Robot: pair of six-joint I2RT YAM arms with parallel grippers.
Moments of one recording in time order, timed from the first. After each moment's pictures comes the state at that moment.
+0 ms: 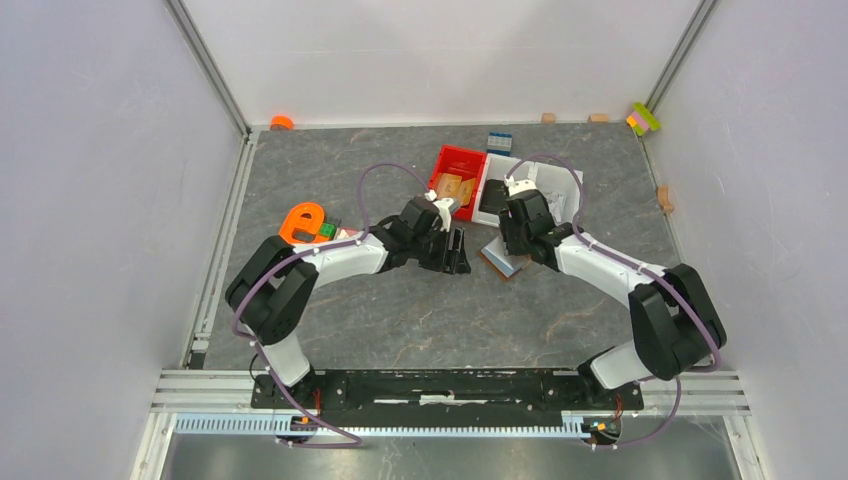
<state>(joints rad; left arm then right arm) -0.75 1.74 1.01 -0.06 0.29 -0.48 0.48 1.47 0.85 -0.24 0.25 0.20</state>
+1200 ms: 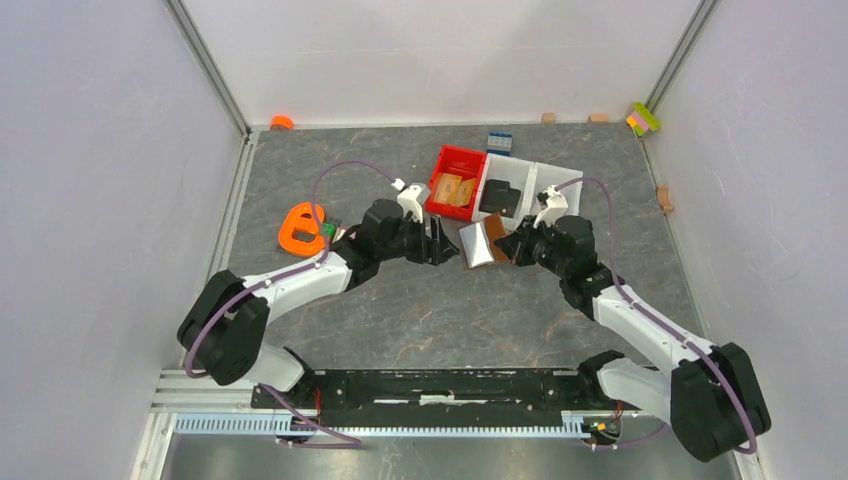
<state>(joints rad) -0.70 1.45 0.81 0.16 0.24 -0.50 0.40 1.10 0.51 0.17 -0.23 0.46</state>
